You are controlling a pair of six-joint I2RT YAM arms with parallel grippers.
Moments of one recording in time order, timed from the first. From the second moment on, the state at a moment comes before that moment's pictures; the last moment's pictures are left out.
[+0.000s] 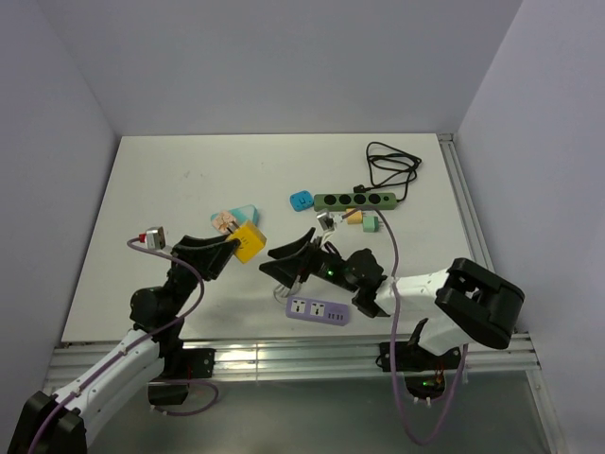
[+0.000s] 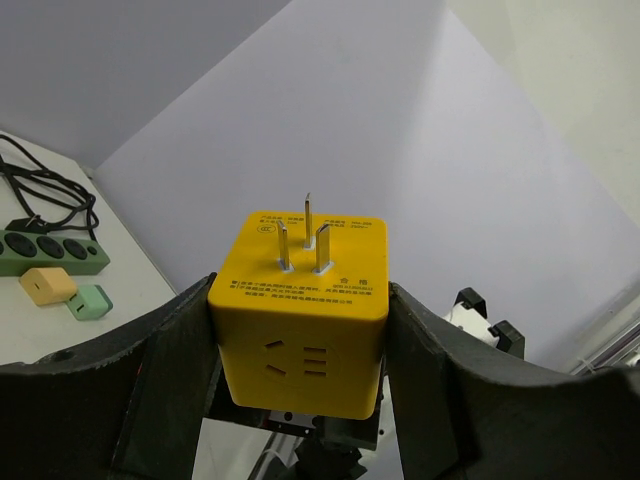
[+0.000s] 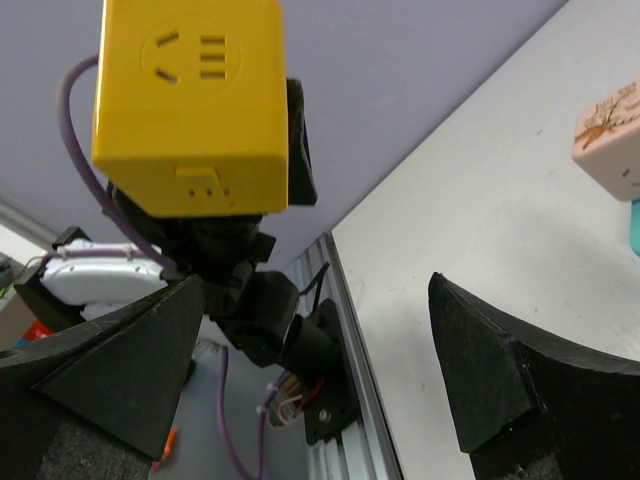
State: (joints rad) left arm -0.50 0.57 0.04 1.07 0.20 -1.18; right arm 0.96 1.40 0.37 1.26 -0.21 0.85
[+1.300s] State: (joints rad) left arm -0.50 0.63 0.04 1.04 0.23 -1.17; right arm 0.97 1.50 0.59 1.21 -0.24 0.82
